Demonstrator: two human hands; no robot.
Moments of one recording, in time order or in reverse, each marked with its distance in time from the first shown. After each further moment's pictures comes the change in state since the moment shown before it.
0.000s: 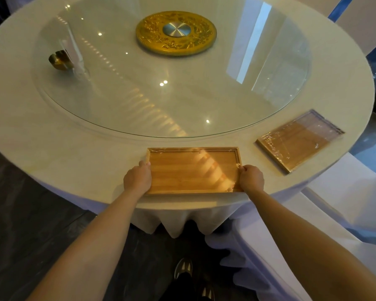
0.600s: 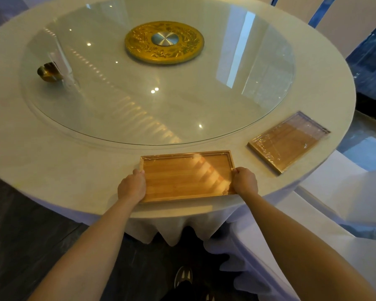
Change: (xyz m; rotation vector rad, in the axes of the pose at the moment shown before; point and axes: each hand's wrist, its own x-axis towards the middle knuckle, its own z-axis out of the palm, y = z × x) left_hand 0.001 0.000 -0.003 0.007 -0.020 0.017; right_hand -0.001 -0.002 -0.002 -0.012 -0.022 -0.003
